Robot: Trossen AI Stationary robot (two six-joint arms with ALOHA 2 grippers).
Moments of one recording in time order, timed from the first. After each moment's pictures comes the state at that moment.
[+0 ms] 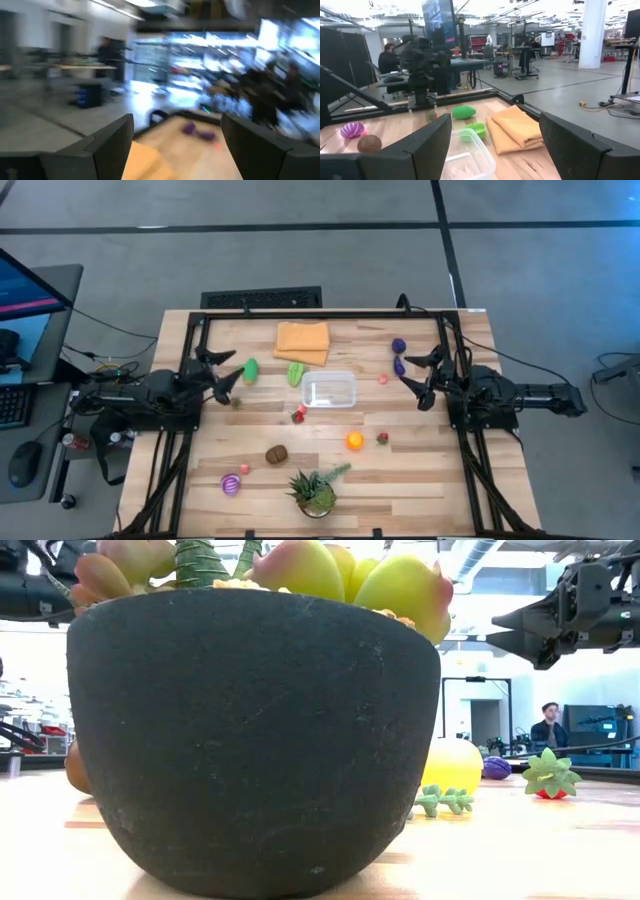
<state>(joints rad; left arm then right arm) -0.04 0.04 0.03 0.26 -0.60 -0.01 -0.05 0.06 0.00 0.14 0.26 -0.01</state>
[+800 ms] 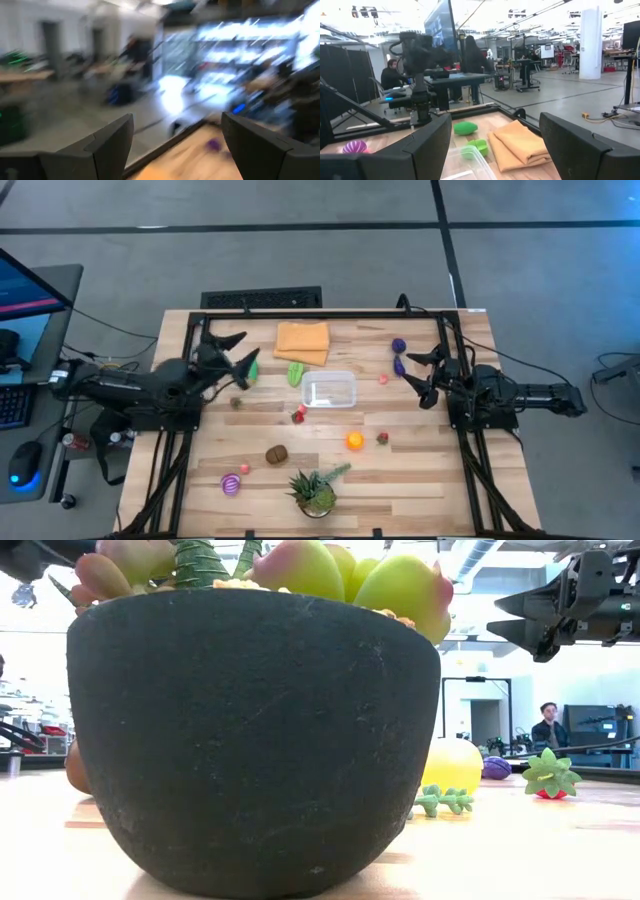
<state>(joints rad) -0.02 0.71 0.35 0.52 -0.75 0.06 -0.05 0.06 0.00 0.22 0.26 -0.01</state>
